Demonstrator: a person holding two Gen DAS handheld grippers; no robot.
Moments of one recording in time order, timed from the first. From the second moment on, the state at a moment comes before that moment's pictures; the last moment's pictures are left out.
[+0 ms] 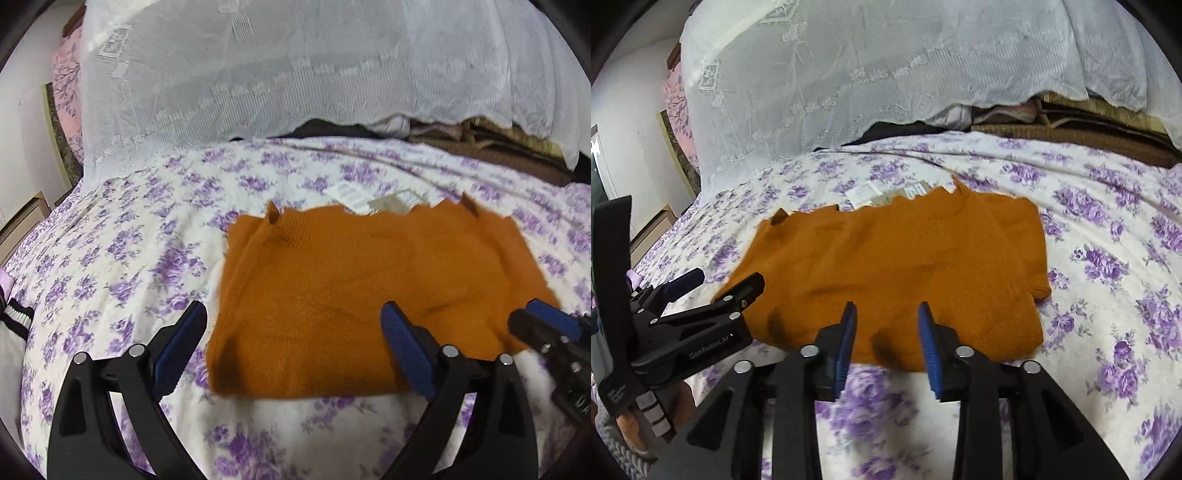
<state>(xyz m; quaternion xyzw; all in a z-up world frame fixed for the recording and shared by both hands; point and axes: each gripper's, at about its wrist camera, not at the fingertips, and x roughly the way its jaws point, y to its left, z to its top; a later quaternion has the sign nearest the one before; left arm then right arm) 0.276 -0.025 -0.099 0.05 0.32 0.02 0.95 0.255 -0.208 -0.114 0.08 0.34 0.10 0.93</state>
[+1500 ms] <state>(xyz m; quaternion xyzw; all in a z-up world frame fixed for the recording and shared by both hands) 0.348 0.045 -0.137 -0.08 0.44 0.03 0.89 0.313 -0.178 -0.141 0.12 0.37 0.11 0.91</state>
